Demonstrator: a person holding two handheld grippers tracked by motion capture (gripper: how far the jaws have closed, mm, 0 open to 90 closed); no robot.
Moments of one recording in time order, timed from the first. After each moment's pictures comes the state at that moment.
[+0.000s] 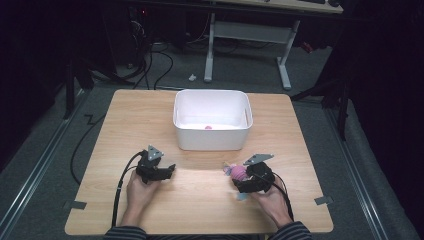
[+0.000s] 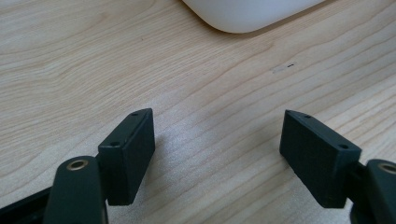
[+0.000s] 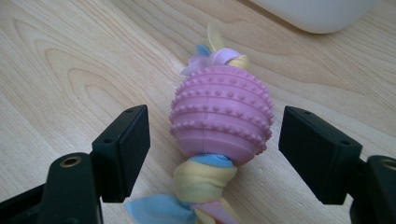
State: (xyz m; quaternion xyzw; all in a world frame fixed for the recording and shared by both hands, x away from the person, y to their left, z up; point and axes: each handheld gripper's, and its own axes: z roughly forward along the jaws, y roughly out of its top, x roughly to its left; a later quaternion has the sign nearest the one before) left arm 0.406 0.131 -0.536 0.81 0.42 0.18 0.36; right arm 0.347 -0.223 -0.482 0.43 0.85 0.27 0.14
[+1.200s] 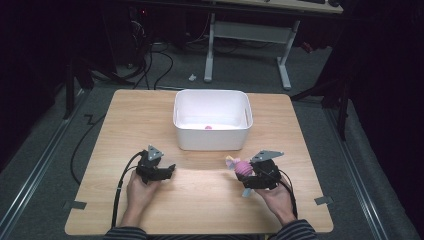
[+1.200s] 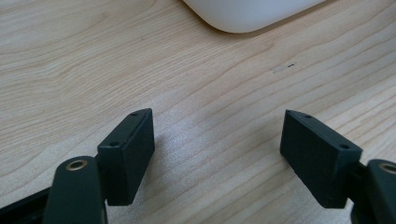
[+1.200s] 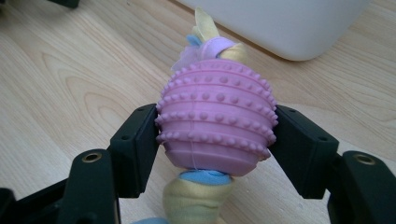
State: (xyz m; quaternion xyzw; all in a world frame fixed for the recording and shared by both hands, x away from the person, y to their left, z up) left arm 0.406 0.131 -0.536 0.81 0.42 0.18 0.36; right arm 0.345 -0.237 -0.463 0.43 0.83 0.32 0.15
